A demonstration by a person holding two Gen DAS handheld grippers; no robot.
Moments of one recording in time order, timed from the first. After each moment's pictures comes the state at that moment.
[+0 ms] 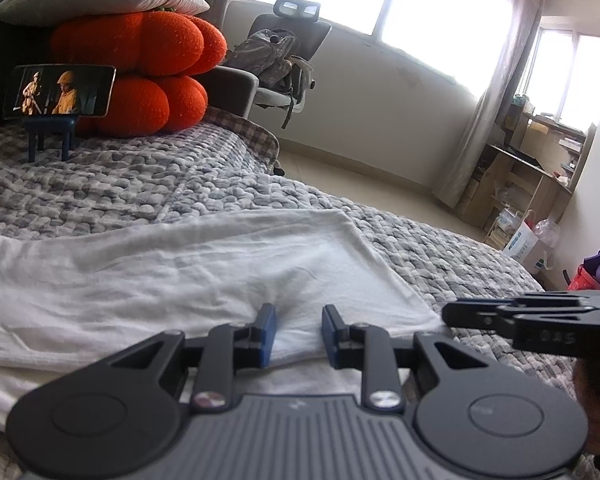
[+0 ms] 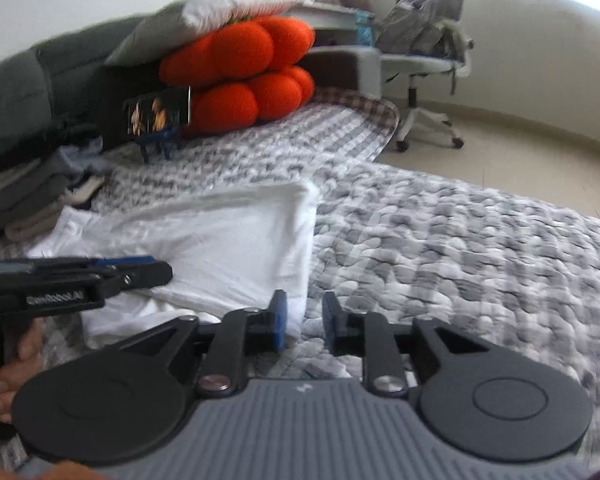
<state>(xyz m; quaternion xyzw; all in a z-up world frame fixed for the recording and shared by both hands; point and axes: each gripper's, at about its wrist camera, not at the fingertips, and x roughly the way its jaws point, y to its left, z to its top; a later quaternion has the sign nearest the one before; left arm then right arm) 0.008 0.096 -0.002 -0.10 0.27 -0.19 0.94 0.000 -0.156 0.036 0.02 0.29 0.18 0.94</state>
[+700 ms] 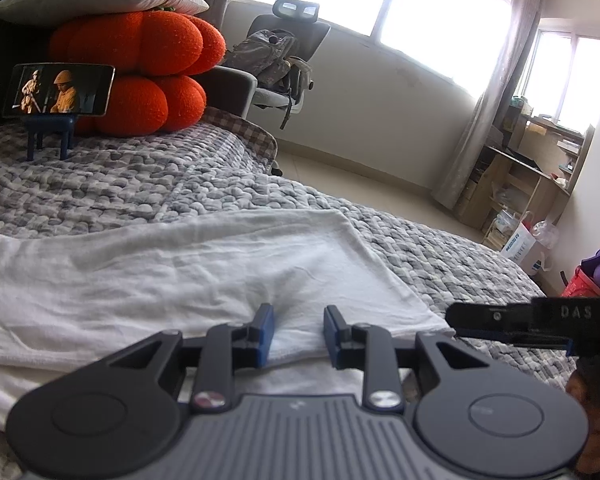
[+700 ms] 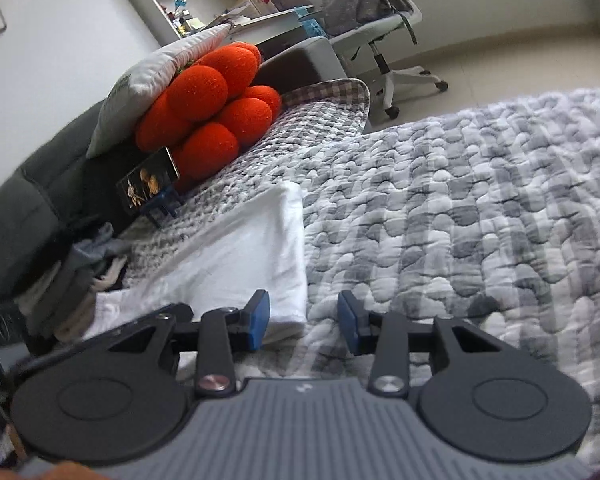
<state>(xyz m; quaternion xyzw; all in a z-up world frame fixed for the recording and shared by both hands) 0.008 0.097 -0.003 -0.10 0.27 -0.19 0.94 0.003 -0.195 0.019 0.22 0.31 0.18 0.90</state>
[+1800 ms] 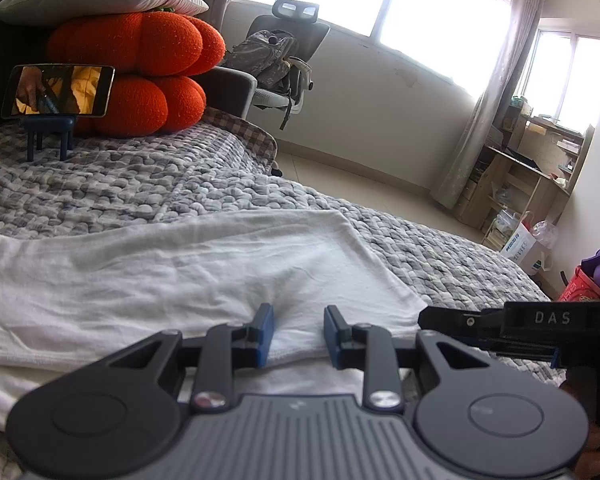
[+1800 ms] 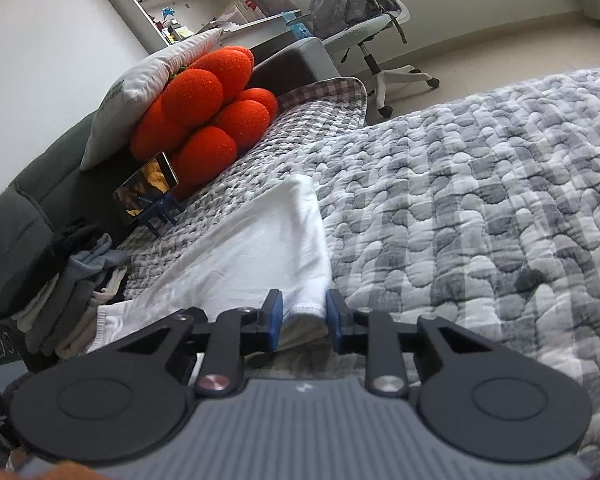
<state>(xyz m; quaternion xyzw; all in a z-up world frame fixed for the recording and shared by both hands) 0.007 0.098 -0.003 -0.10 0.27 -0.19 0.94 0.002 -0.172 0.012 0.24 0.31 0.16 0.91</state>
